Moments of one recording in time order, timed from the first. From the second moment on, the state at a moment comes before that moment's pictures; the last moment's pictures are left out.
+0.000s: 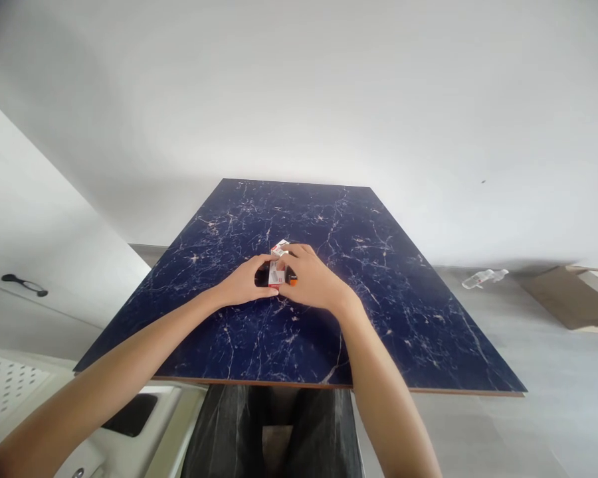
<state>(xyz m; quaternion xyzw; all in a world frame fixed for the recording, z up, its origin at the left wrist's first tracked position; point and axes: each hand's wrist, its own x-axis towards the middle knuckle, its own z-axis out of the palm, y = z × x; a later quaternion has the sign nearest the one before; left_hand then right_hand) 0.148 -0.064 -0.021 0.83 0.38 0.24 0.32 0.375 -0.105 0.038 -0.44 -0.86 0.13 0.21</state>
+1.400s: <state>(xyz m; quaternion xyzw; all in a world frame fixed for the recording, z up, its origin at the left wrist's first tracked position) 0.155 -0.063 -0.015 0.85 0.37 0.23 0.29 0.397 -0.069 -0.002 -0.59 -0.60 0.48 0.26</state>
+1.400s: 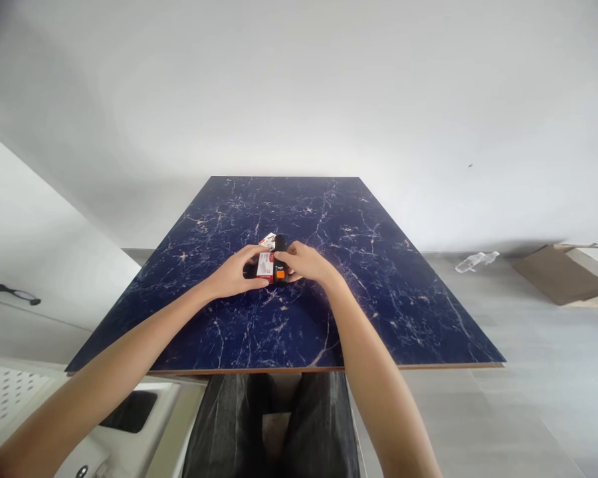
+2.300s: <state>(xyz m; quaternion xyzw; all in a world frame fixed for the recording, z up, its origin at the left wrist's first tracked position) 0.169 -0.049 -0.019 0.84 0.46 0.25 0.15 0.401 -0.069 0.000 -0.58 -0.62 0.48 0.24</state>
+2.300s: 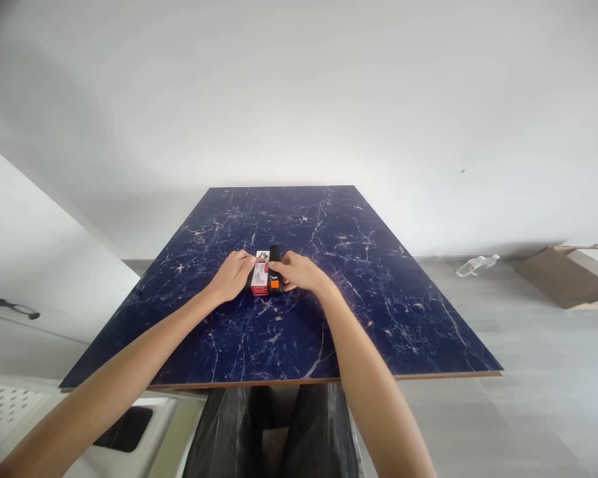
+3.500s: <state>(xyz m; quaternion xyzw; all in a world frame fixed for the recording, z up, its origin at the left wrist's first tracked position) 0.181 -0.032 -0.024 0.88 0.38 0.16 0.22 0.407 -0.084 0.024 -0.67 -0.69 0.20 0.17</state>
